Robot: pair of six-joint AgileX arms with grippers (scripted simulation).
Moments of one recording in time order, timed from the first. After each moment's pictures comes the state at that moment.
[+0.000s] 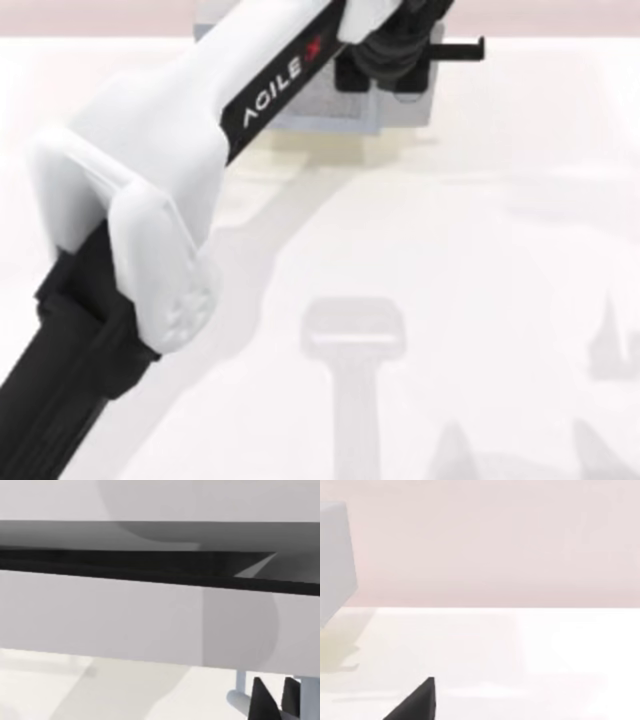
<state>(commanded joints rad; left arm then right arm) -0.69 2.65 2.82 -1.28 -0.35 -0.59 0.00 0.00 0.00 0.00 0.00 0.00</state>
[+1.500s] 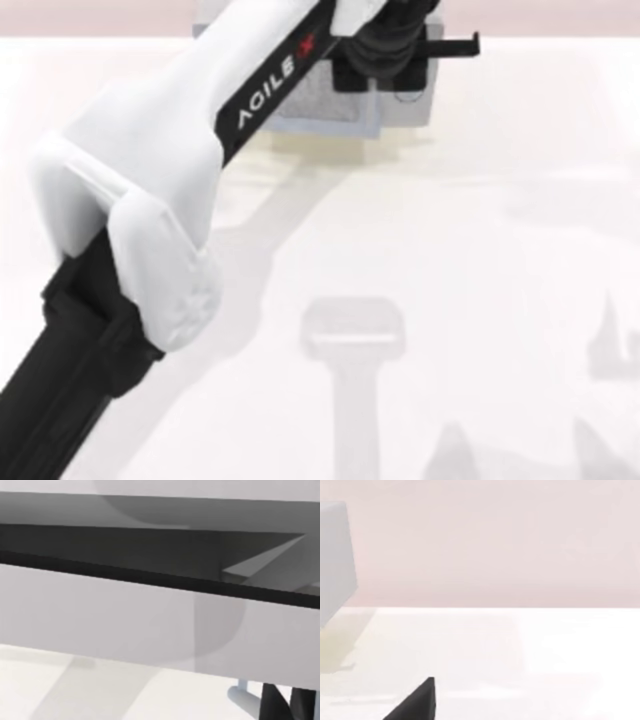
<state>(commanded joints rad) -0.68 2.68 2.90 -1.36 -0.32 -0.61 0.00 0.00 0.00 0.00 0.00 0.00</state>
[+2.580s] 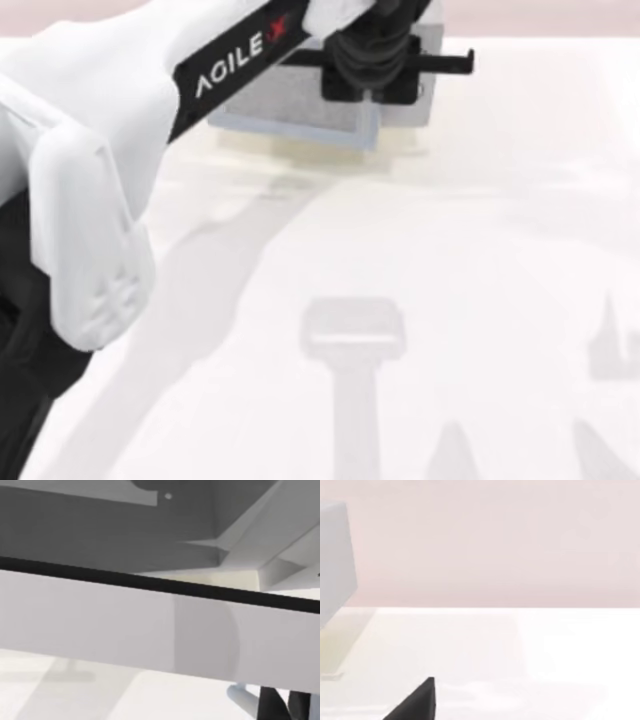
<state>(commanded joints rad) -0.68 2.40 2.38 -1.09 -0.28 -0.51 0.00 0.00 0.00 0.00 0.00 0.00</state>
